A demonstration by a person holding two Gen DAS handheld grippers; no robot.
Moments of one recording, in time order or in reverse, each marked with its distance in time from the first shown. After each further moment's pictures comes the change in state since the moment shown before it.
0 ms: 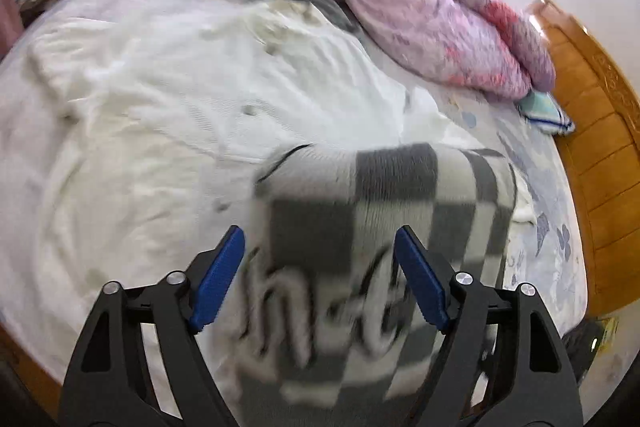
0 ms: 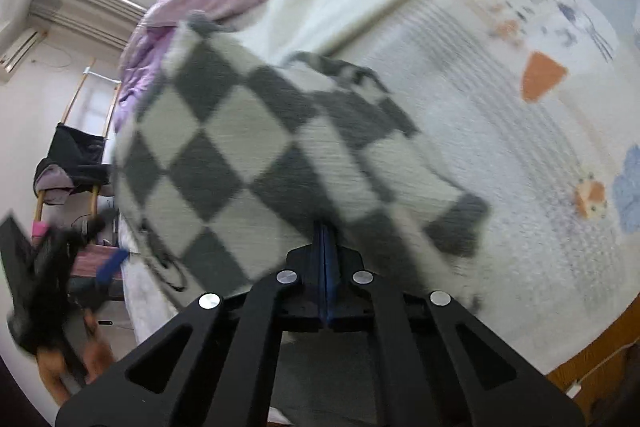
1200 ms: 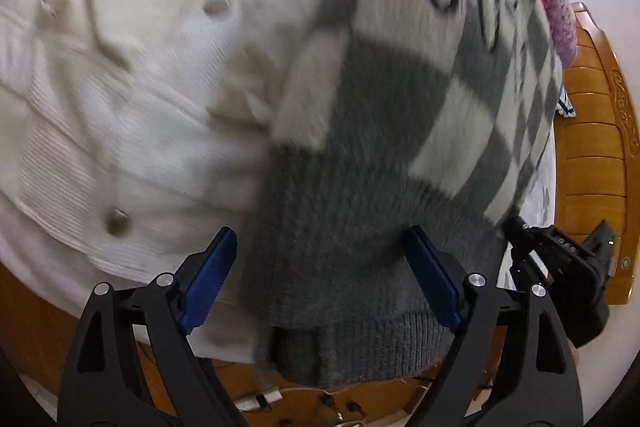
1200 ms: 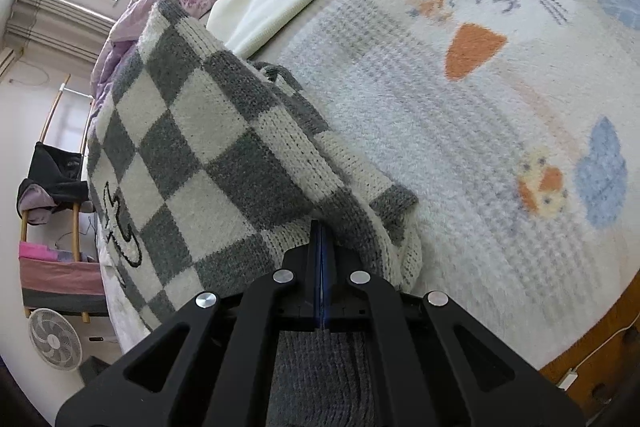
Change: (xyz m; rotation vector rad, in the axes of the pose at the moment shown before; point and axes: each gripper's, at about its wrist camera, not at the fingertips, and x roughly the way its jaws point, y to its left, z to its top) left arm 0.045 0.053 -0.175 -0.267 0.307 -0.136; right arm -0.009 -0.055 -0.012 0.061 -0.021 -0.058
